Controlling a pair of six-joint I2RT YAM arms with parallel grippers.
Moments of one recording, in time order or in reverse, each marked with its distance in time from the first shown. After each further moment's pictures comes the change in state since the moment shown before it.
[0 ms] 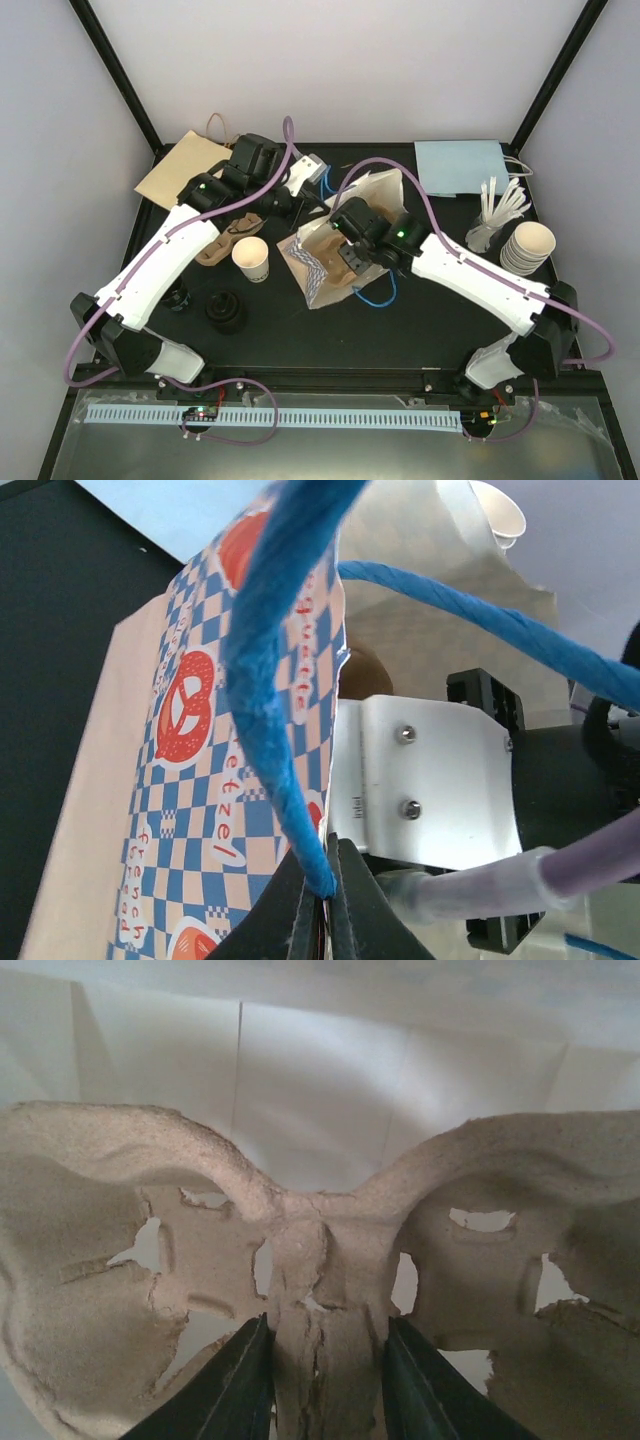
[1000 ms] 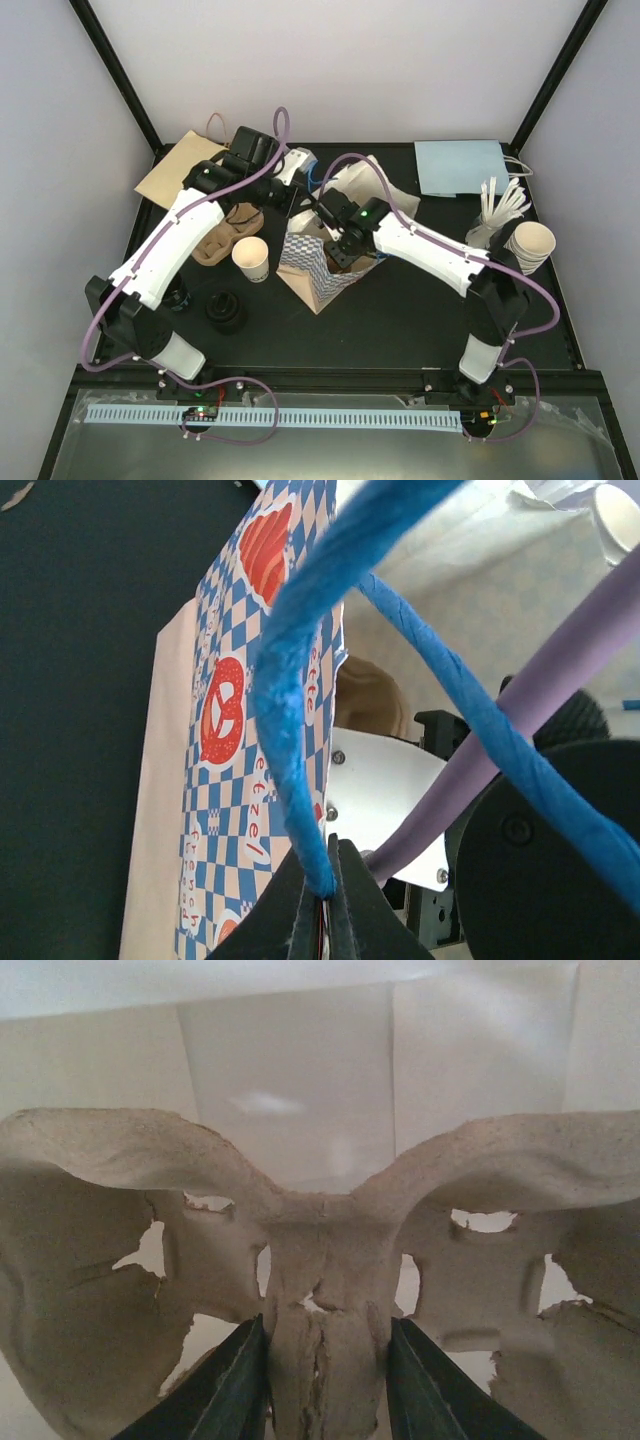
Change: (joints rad) left arm 0.087 0.088 0.032 -0.050 -0.029 -0.059; right arm -0.074 0.282 0.107 -0.029 -0.134 0.005
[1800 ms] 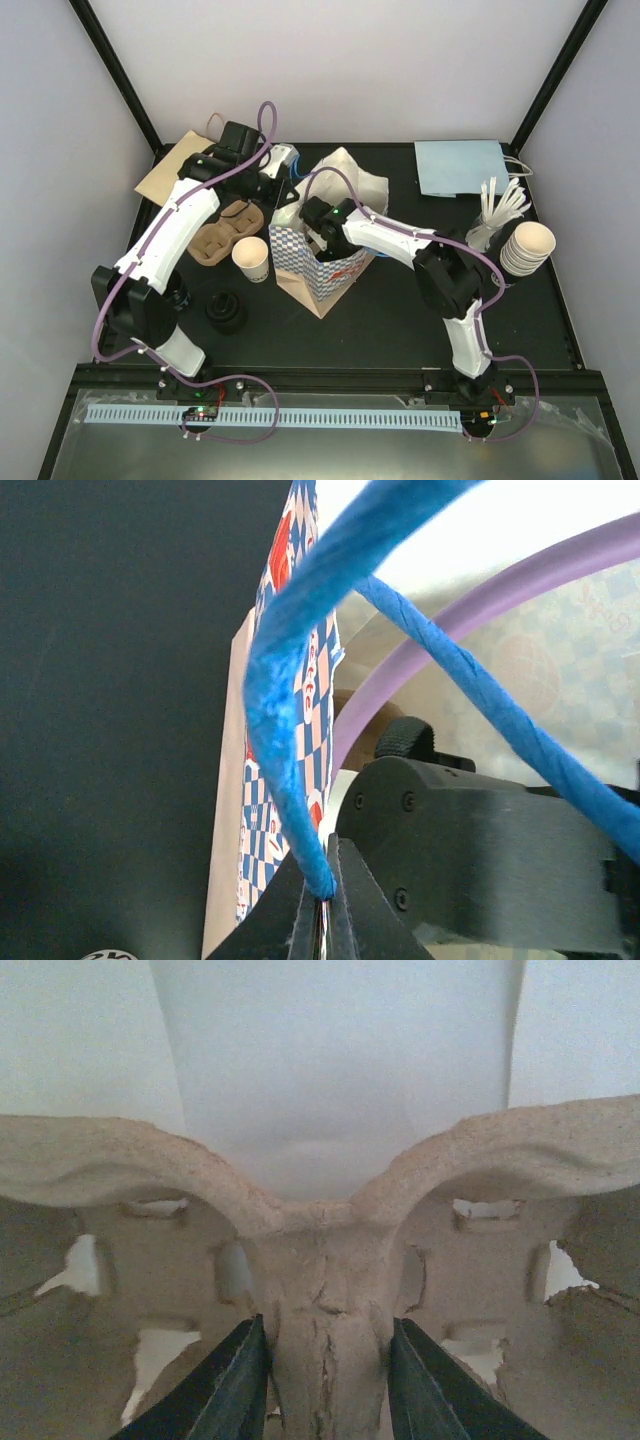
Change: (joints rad) left arm 0.127 0.071 0.009 -0.042 -0.030 0.024; right arm -0.034 0.316 0.159 -0.043 -0.112 -0.120
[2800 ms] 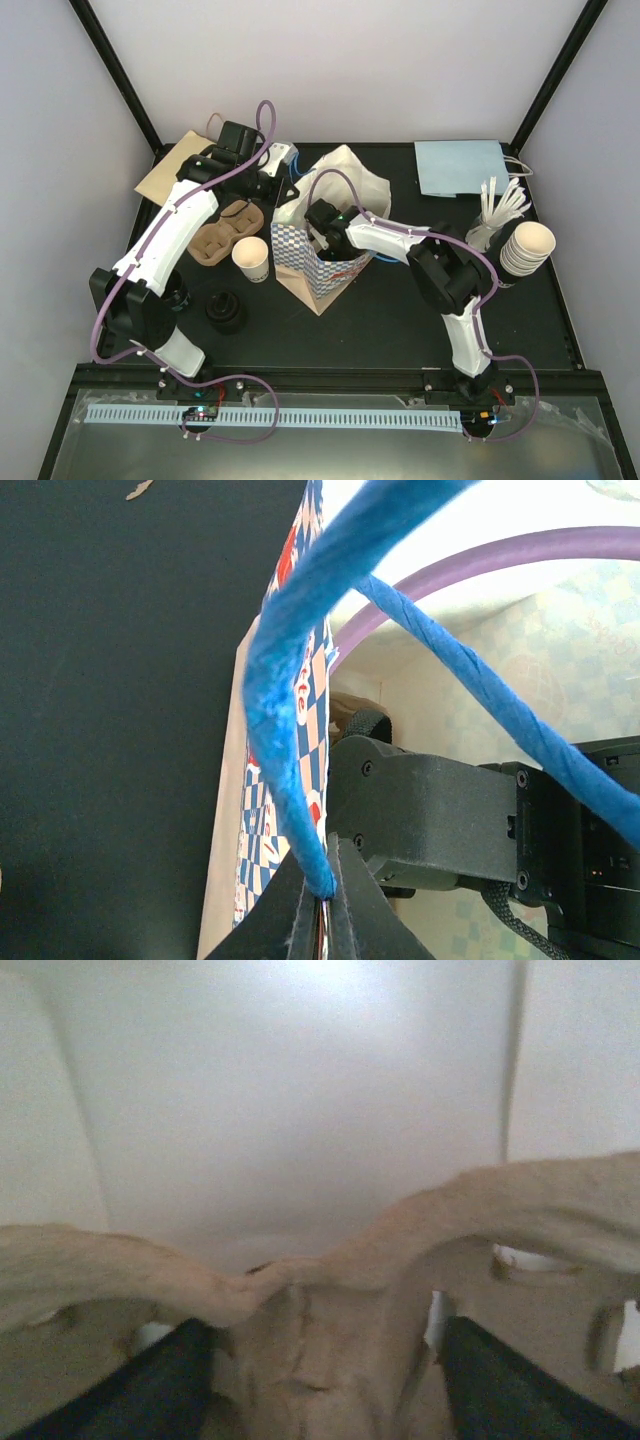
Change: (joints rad) left arm 0.000 -0.016 -0.014 0.044 -0.006 -0.001; right arm -0.035 0.034 -0.118 0.243 0.006 -0.019
